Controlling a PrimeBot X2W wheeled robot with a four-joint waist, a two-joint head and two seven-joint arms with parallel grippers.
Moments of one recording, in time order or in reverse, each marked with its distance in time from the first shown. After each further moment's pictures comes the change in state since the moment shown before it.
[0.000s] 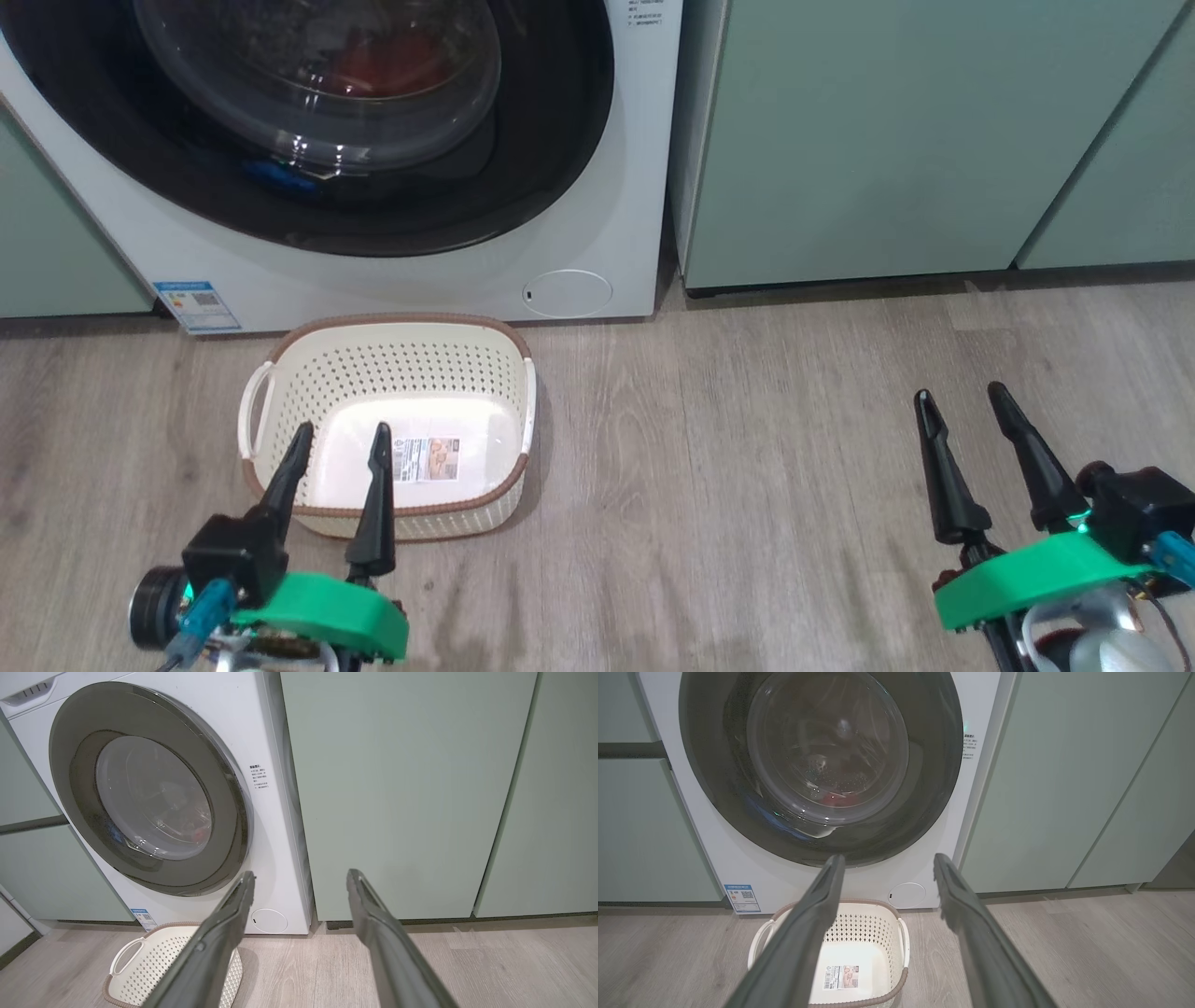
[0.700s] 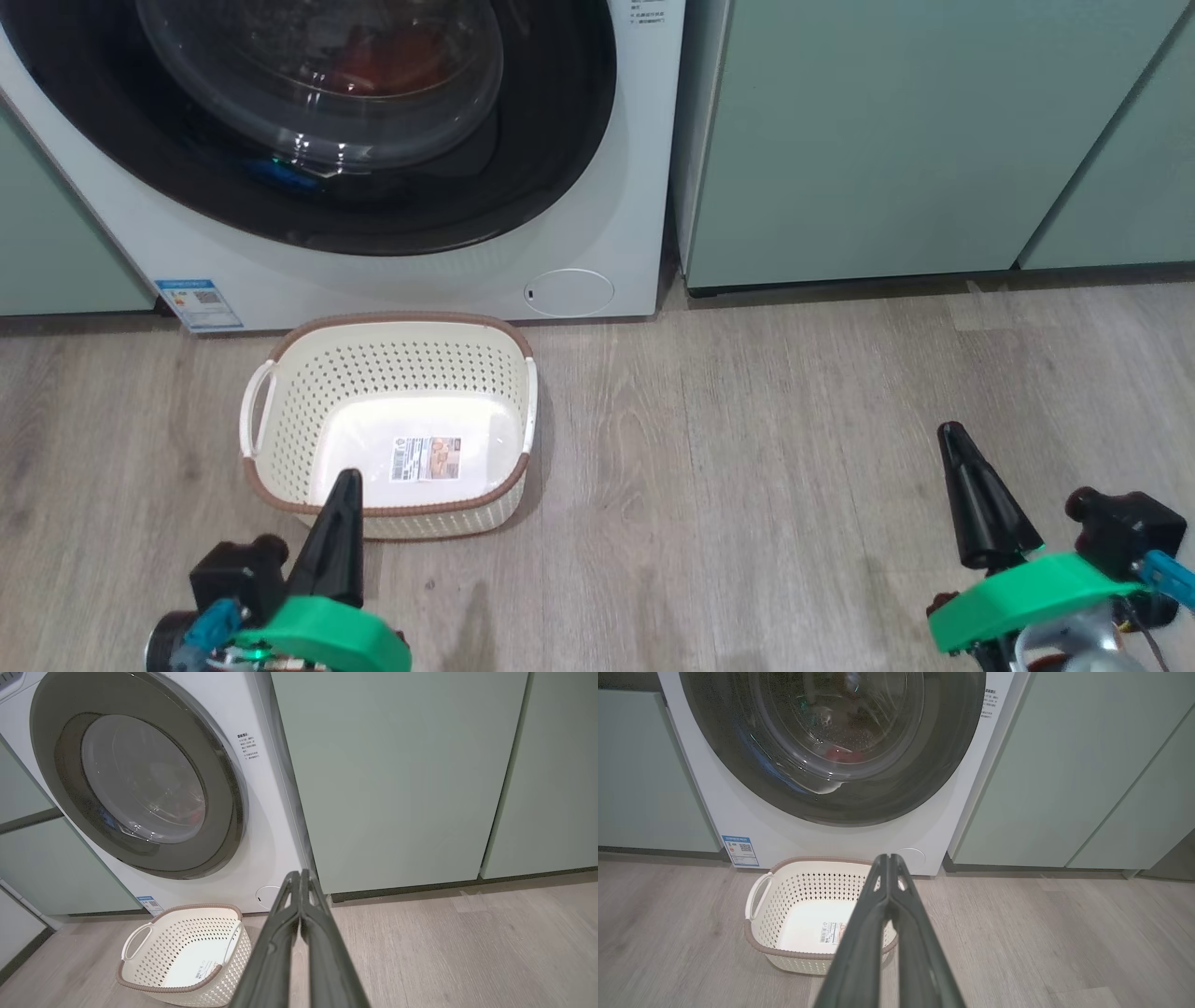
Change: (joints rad) left arm 0.030 -0.002 -0.011 0.073 -0.063 0.006 0.010; right arm 0.019 0.000 0.005 0.081 0.052 0.000 -0.010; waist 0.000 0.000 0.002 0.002
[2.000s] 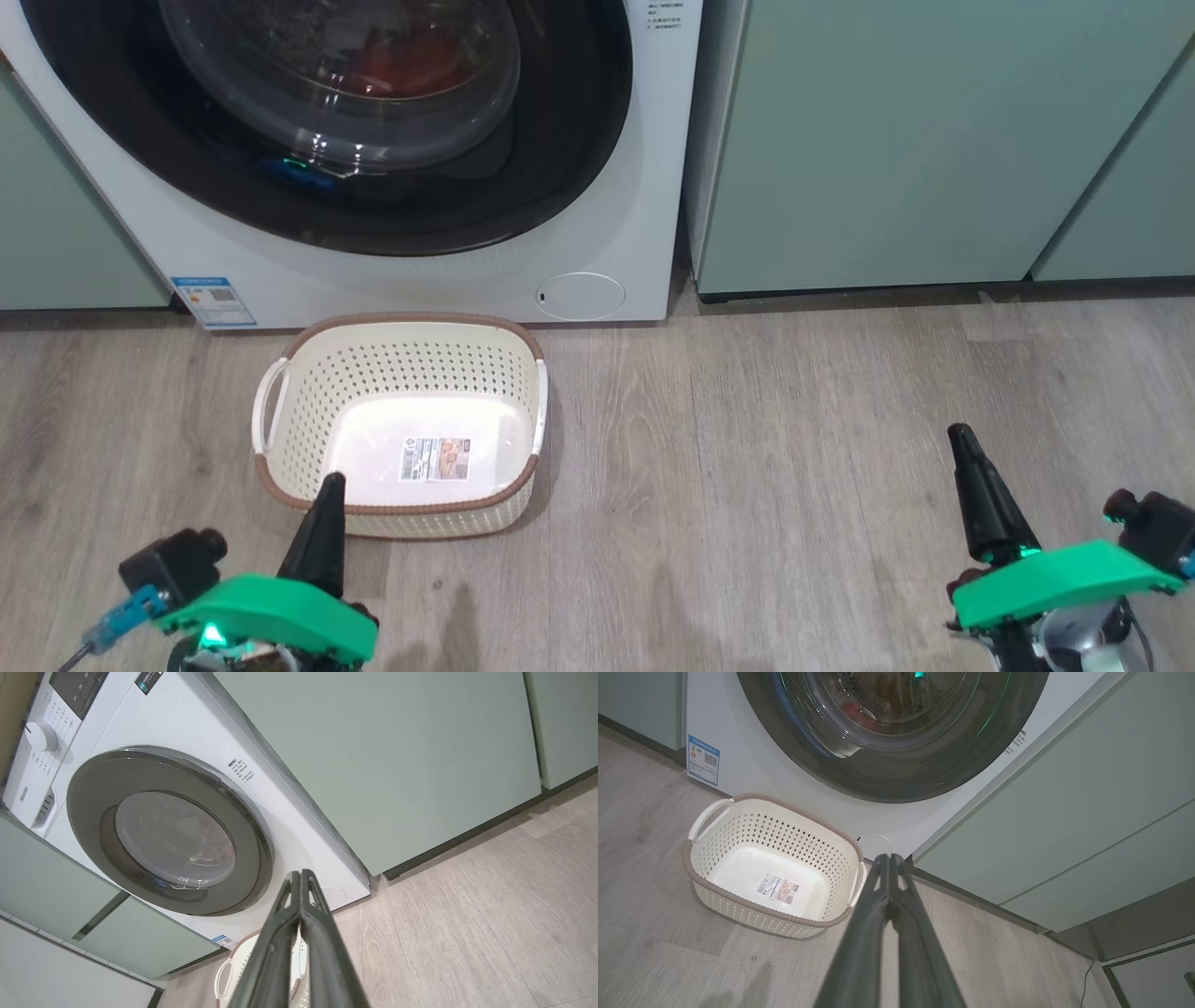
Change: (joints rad) left arm -0.041 -0.005 0.052 0.079 -0.438 -0.070 0.072; right arm -0.033 -0.007 0.002 0.082 0.444 0.000 0.043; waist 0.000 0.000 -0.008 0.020
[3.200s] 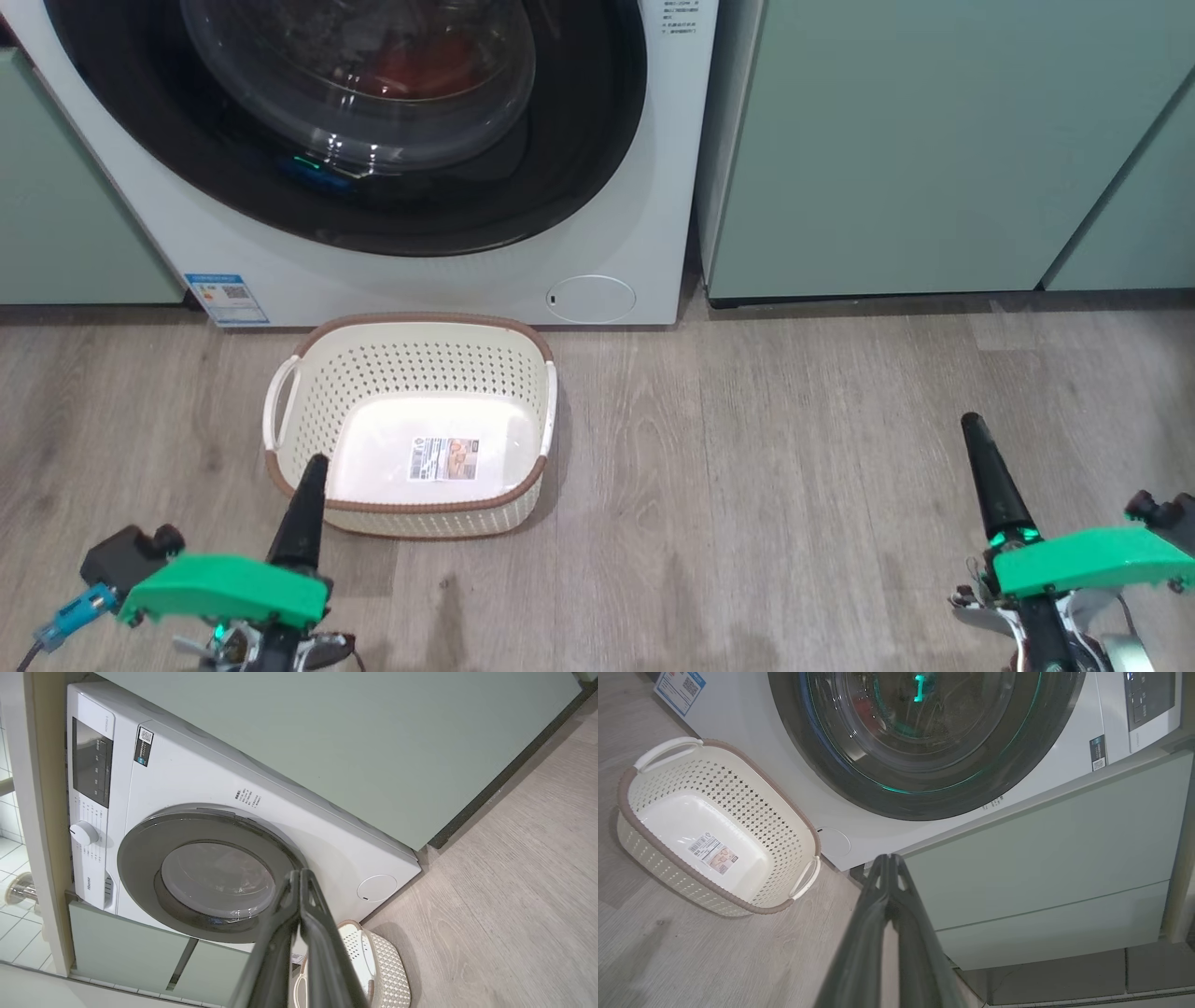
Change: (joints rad) left arm -0.058 -0.017 0.067 0.066 -0.394 -0.054 0.081; right arm -0.056 -0.005 -0.018 0.075 0.397 0.000 0.058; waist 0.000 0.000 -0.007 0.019
